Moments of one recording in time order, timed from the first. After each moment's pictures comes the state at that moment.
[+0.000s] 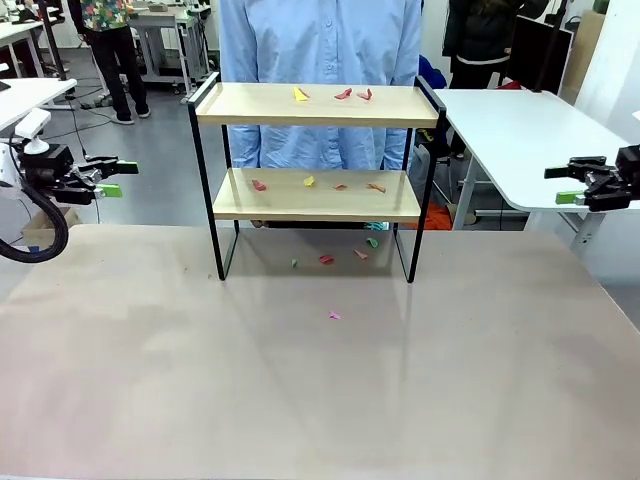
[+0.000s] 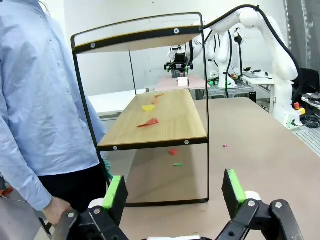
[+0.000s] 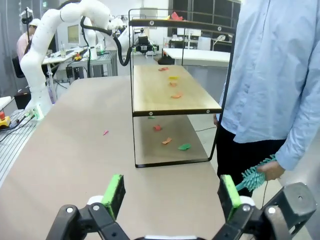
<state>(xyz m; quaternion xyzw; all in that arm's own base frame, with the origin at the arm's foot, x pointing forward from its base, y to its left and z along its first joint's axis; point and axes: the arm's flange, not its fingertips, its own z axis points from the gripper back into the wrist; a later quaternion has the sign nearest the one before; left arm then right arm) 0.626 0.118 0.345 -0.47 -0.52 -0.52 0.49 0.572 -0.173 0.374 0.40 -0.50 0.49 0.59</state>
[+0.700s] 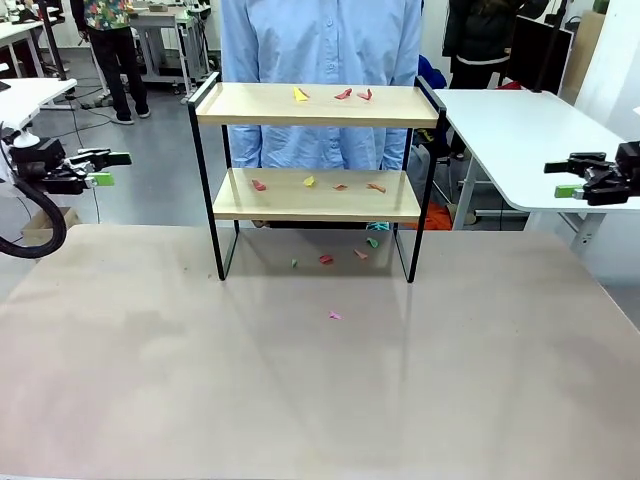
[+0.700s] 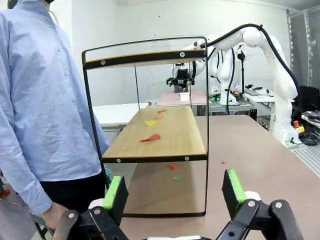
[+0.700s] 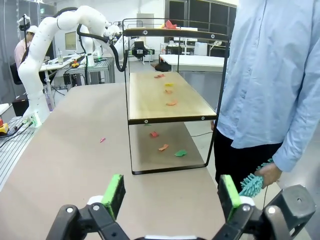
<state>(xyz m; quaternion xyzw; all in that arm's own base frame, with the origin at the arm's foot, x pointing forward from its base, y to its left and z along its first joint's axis) 0.623 0.125 0.354 -0.49 -0.53 -0.49 0.48 0.576 -0.172 0.377 0.40 -0.50 0.48 0.59</state>
